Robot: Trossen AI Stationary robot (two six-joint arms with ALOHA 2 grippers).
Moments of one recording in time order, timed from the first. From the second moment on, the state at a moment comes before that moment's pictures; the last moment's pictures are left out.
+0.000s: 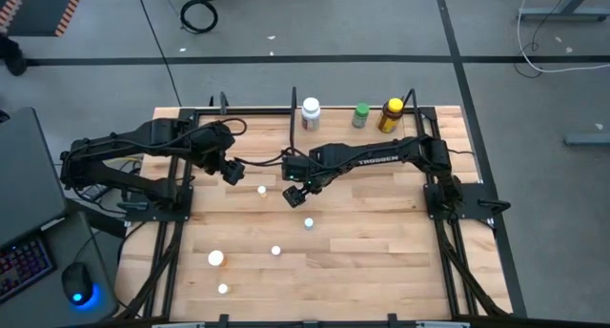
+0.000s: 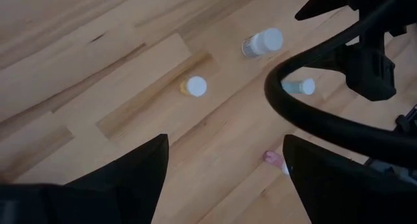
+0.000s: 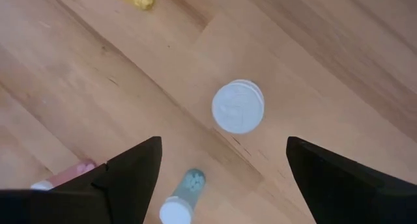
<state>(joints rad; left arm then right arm) 0.15 1.12 1.25 -1.19 0.02 -0.85 -0.01 2.06 1.80 -0.98 -0.01 0.91</state>
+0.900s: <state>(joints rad) 0.15 1.12 1.25 -1.19 0.02 -0.85 -0.01 2.06 1.80 -0.98 0.00 0.91</state>
